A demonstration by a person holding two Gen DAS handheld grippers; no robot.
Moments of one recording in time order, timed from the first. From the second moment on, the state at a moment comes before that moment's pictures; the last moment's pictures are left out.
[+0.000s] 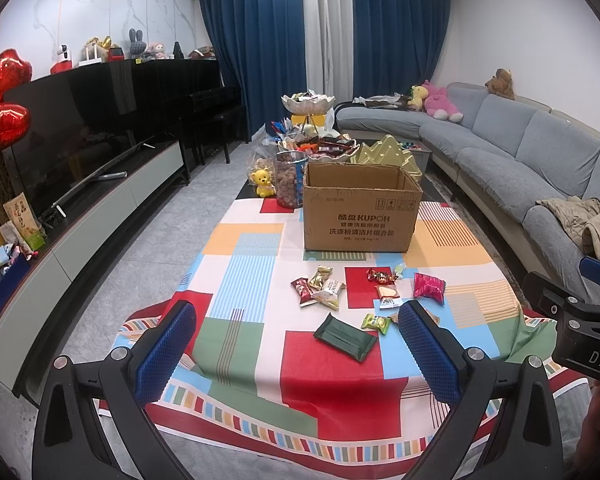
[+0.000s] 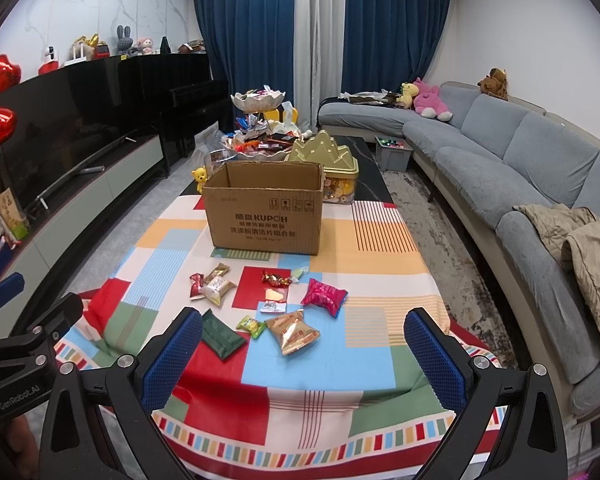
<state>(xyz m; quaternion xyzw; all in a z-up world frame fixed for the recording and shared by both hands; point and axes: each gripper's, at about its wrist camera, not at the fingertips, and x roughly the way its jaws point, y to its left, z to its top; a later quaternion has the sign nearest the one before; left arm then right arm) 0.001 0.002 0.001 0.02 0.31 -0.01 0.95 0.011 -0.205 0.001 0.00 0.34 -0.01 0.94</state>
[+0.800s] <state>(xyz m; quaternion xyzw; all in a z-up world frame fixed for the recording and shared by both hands) 0.002 0.002 0.003 0.03 0.31 -0.01 0.95 0.010 -0.206 0.005 0.00 0.33 -0.01 0.94</state>
